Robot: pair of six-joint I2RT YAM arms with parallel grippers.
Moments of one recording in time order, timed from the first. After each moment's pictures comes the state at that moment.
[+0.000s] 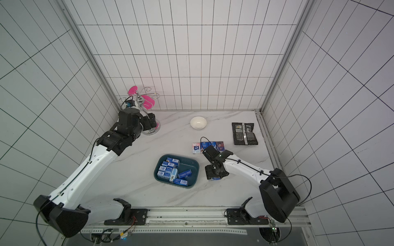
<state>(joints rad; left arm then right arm) -0.41 1.26 1.34 -0.58 -0.36 -0.44 0.79 1.43 0.86 -0.84 0.03 0.46</state>
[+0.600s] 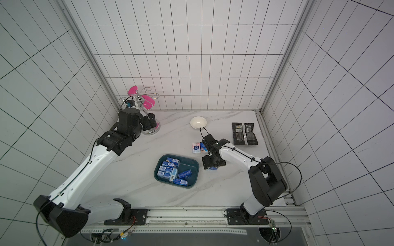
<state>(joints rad) -0.41 1.26 1.34 -0.58 -0.37 -0.44 0.69 1.57 1.05 -0.88 0.00 0.34</state>
